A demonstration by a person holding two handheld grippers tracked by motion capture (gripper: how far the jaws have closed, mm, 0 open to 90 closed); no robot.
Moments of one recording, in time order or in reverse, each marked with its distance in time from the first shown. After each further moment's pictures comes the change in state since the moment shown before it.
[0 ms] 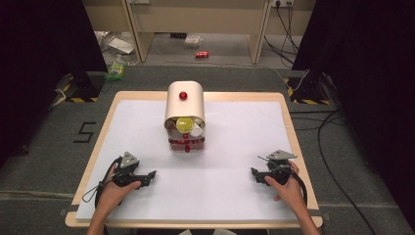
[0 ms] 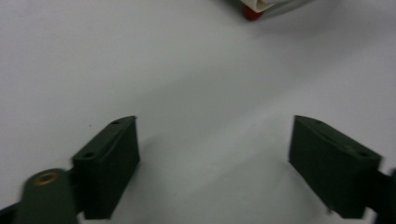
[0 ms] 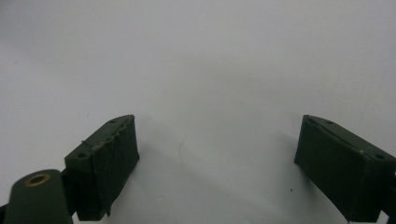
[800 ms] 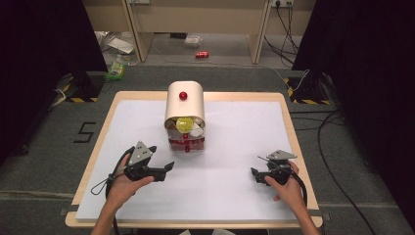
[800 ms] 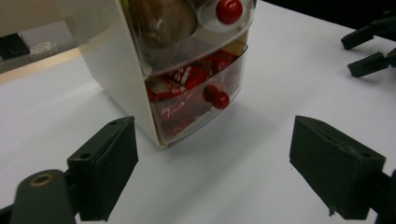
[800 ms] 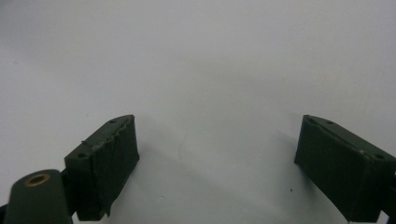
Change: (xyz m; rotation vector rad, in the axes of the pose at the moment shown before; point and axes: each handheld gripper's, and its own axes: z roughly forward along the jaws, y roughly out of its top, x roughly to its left) left arm -0.057 0.068 -0.033 -0.212 -0.101 0.149; right arm 0.000 0.000 0.000 0.000 -0.002 -0.001
